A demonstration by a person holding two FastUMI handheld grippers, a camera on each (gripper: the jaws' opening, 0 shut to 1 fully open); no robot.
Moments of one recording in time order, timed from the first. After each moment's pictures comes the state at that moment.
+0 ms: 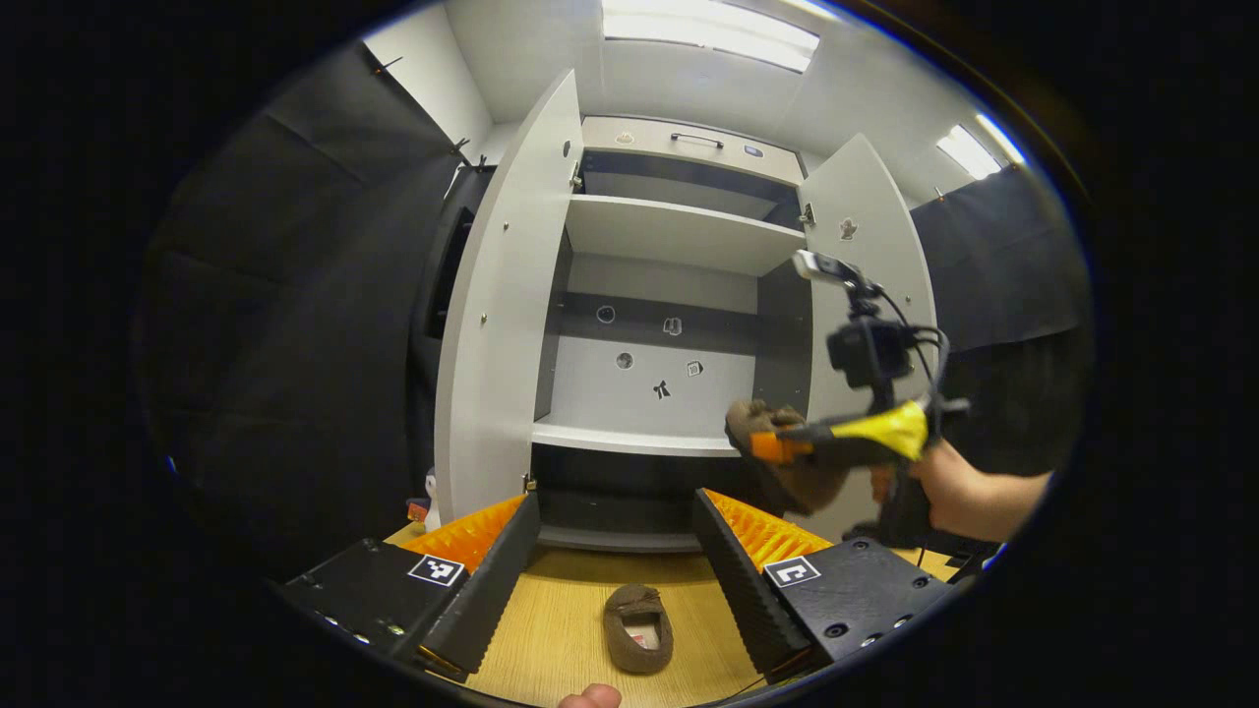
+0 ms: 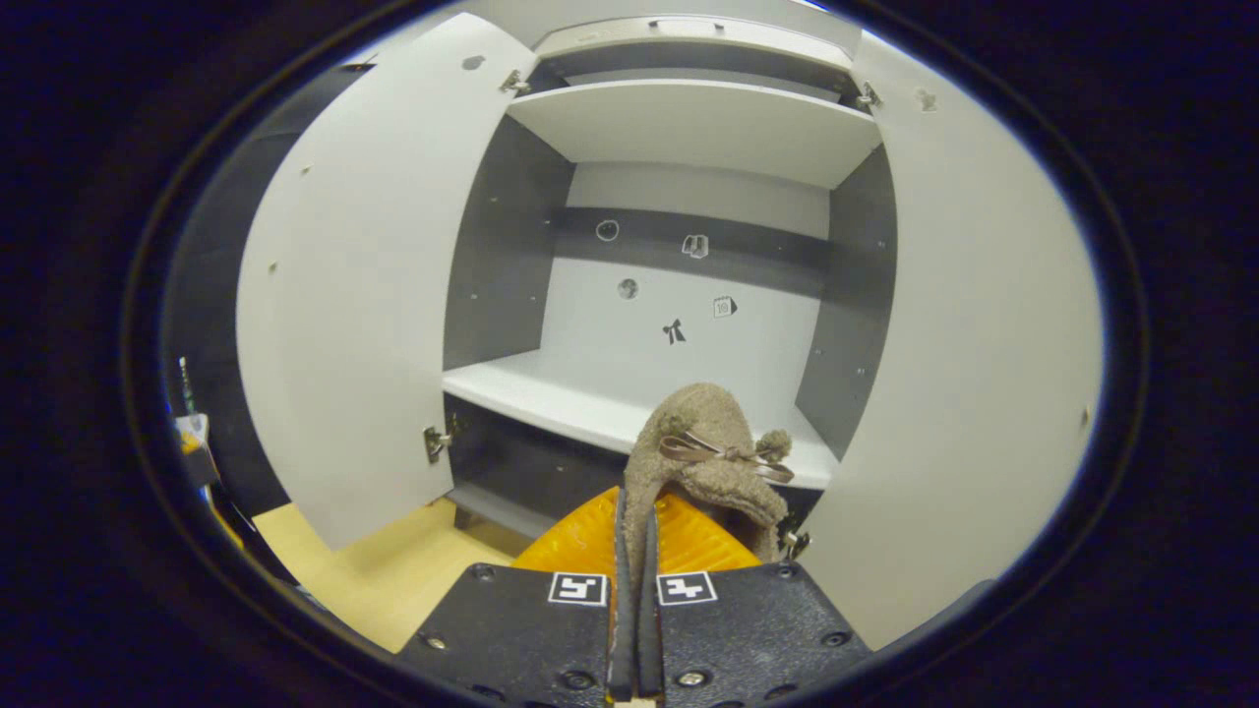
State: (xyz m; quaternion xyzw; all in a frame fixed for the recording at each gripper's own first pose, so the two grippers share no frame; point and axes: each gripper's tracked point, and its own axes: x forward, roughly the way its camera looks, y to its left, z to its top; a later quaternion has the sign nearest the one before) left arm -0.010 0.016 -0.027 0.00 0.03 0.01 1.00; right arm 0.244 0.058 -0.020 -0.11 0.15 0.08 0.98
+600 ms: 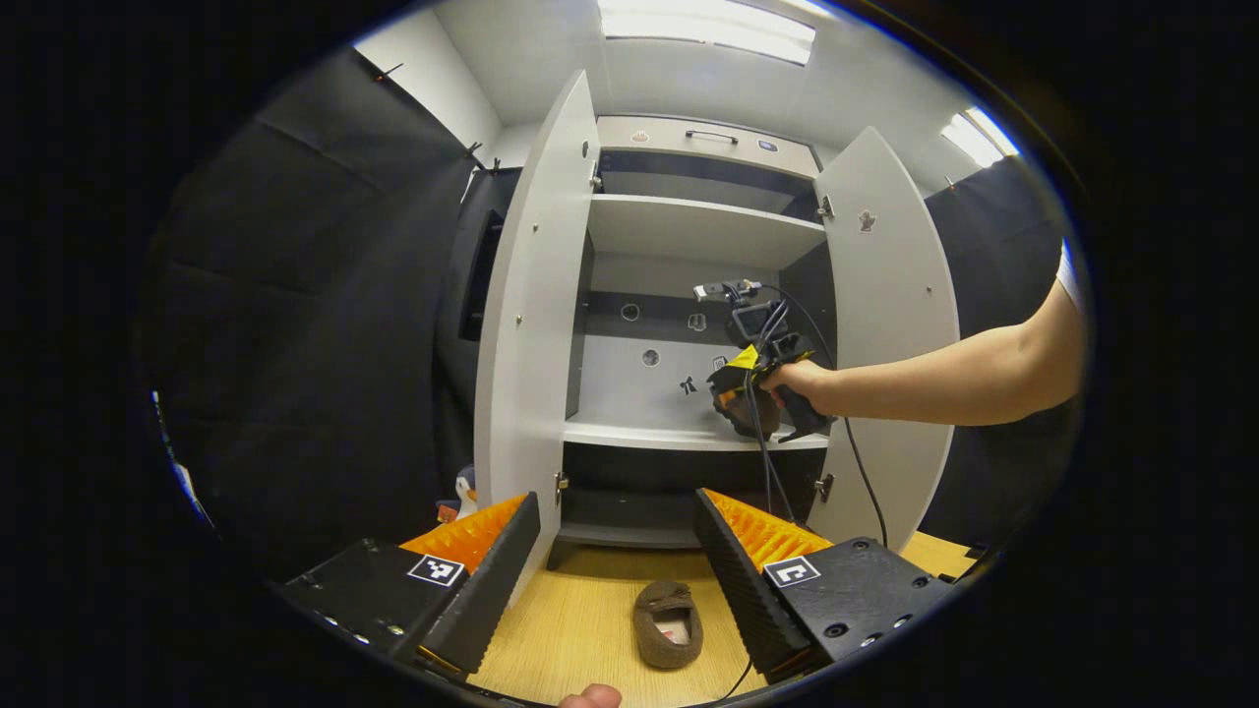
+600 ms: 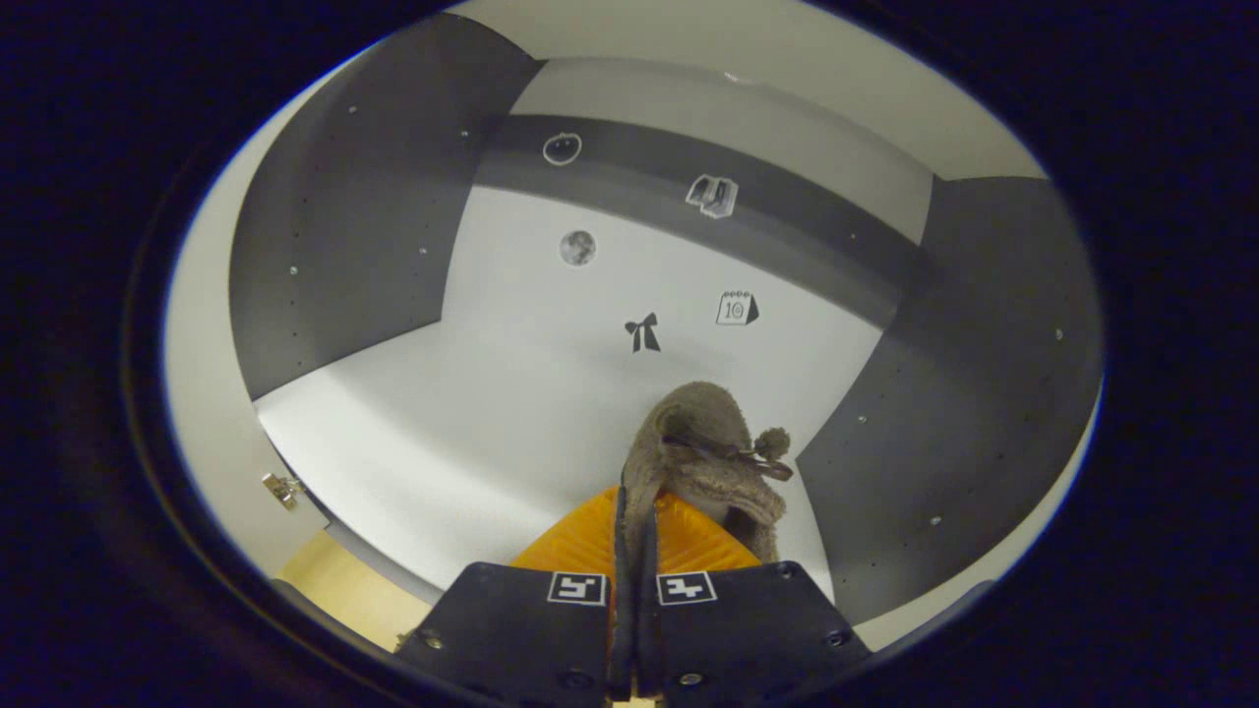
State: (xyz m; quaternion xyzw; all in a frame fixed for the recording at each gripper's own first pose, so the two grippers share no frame) left arm -0.016 0.042 -0.030 0.01 0.03 0.04 1.00; right arm 0.438 0.063 -0.051 -0.19 0.25 0.03 0.95
